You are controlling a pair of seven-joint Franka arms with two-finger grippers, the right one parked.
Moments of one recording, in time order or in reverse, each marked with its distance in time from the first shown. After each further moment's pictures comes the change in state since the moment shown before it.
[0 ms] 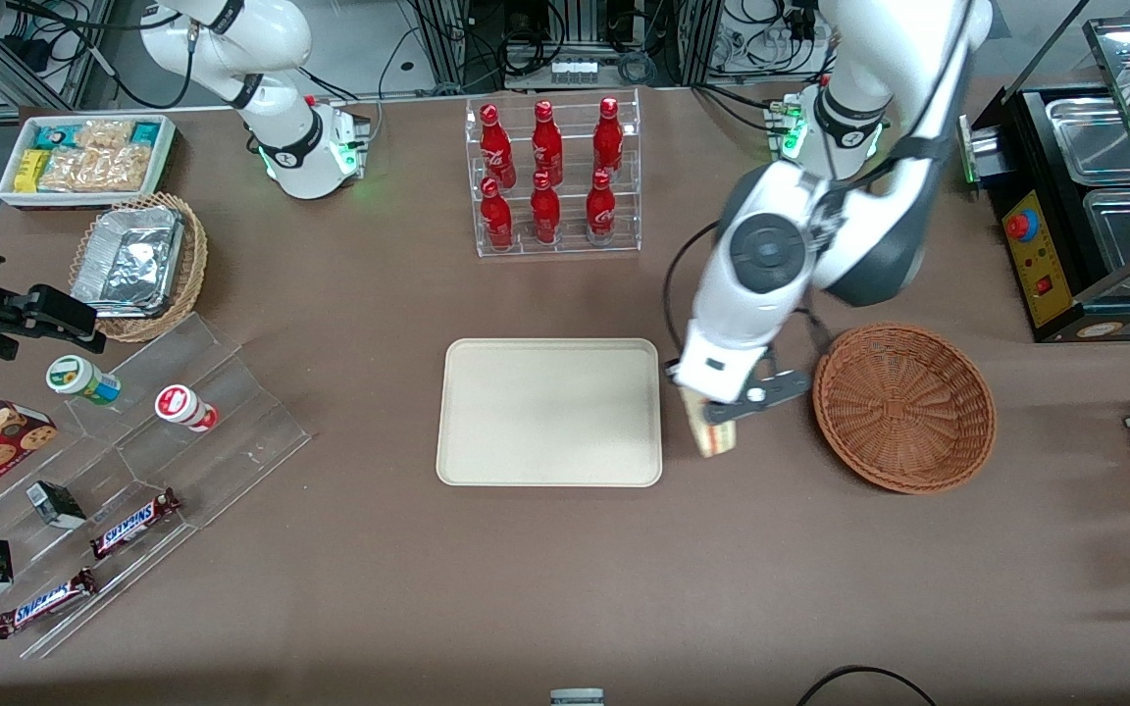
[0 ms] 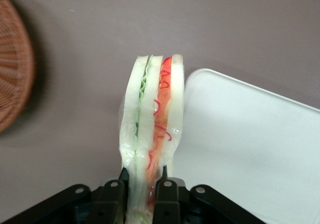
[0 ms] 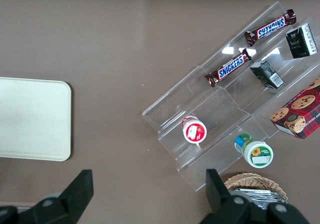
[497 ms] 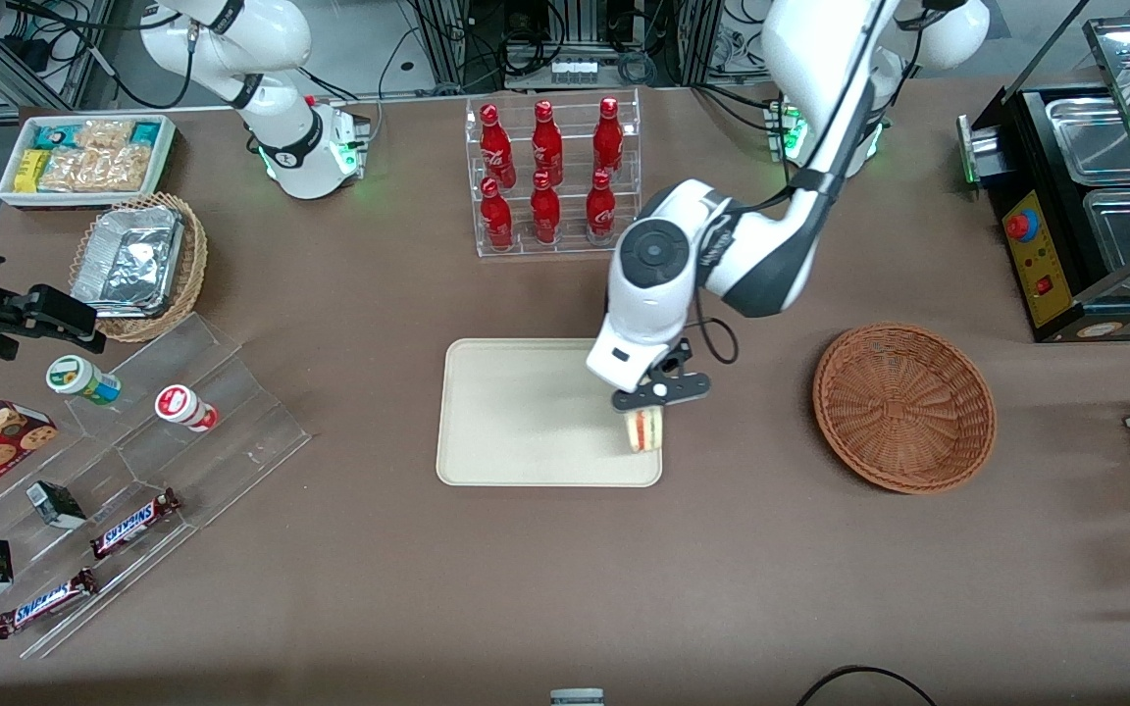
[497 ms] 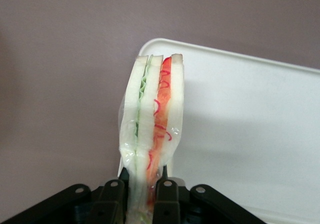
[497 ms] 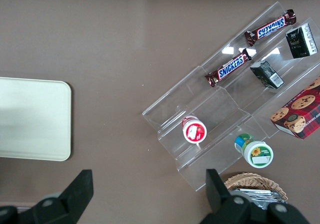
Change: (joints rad) arm -0.119 0.106 0.001 0.014 0.036 0.106 0.003
